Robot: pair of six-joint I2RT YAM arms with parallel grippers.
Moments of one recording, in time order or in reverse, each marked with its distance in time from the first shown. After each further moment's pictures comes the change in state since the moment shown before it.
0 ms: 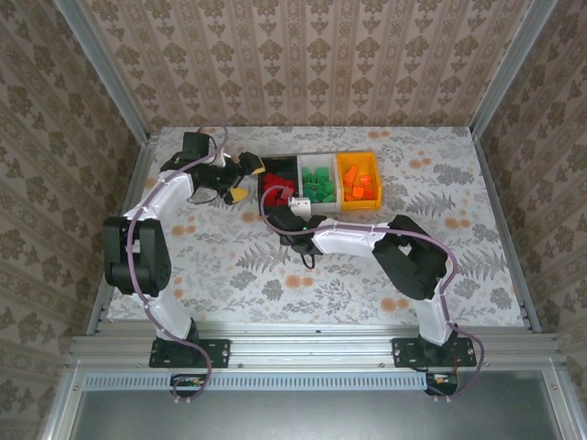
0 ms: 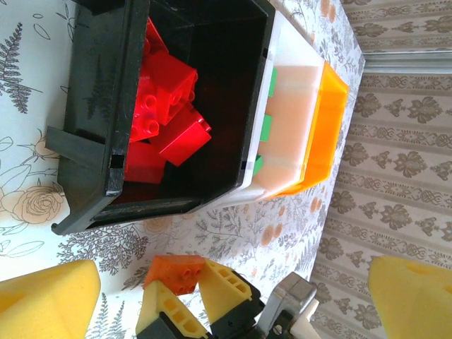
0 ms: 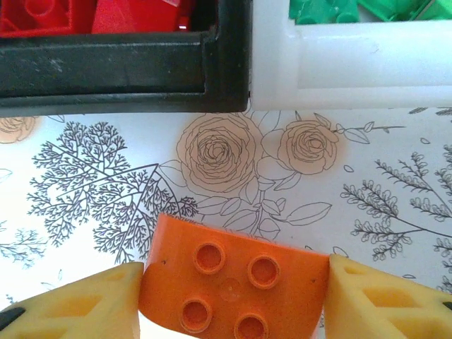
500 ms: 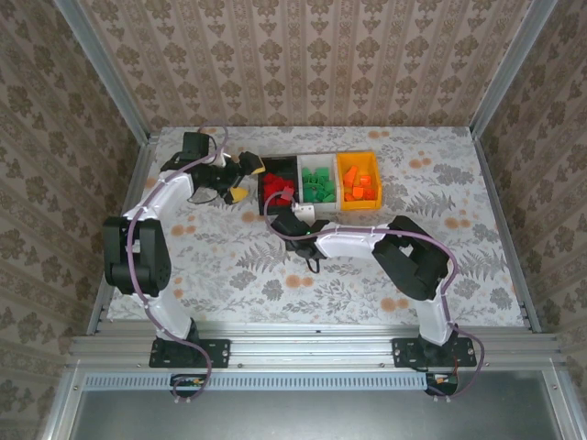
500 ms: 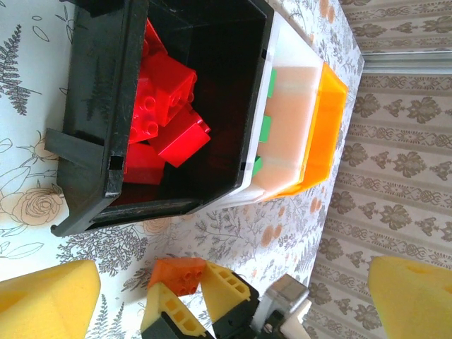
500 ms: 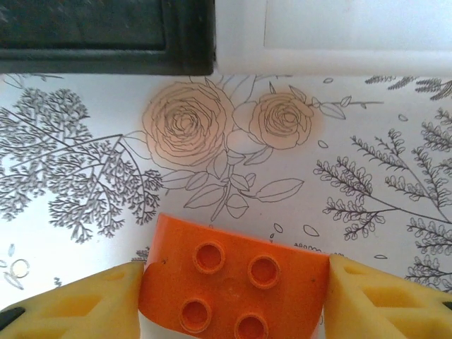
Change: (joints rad) left arm 0.000 0.000 0.000 0.004 0.000 0.000; right arm 0.000 -0.037 -0.071 0.022 0.003 -0.039
